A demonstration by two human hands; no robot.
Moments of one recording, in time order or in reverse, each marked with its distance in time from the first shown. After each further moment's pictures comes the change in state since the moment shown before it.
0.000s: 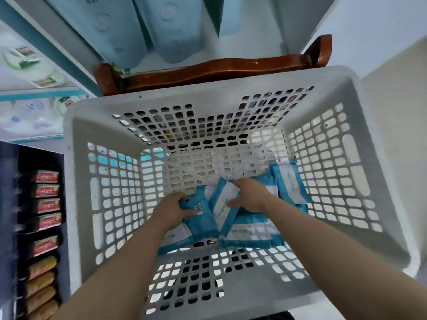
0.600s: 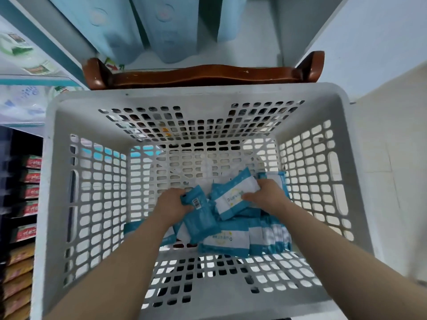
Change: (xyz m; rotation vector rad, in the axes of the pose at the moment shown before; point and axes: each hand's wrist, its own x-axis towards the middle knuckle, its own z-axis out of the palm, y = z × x) left_hand 0.006 0.040 0.023 -0.072 0.100 -0.011; right_hand -0.007 0.057 -0.040 0.295 0.183 0.136
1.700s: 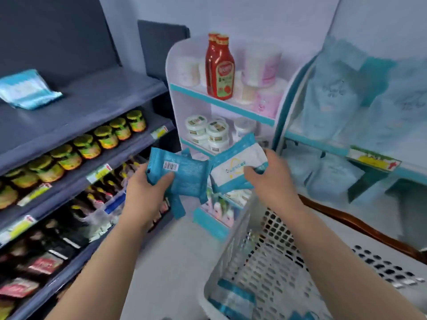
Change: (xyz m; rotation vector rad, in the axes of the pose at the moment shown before) left_hand -0.303 -0.096 -0.222 -1.005 1.277 0.178; right_hand -0.244 -0.336 0.069 0.044 0.092 -1.170
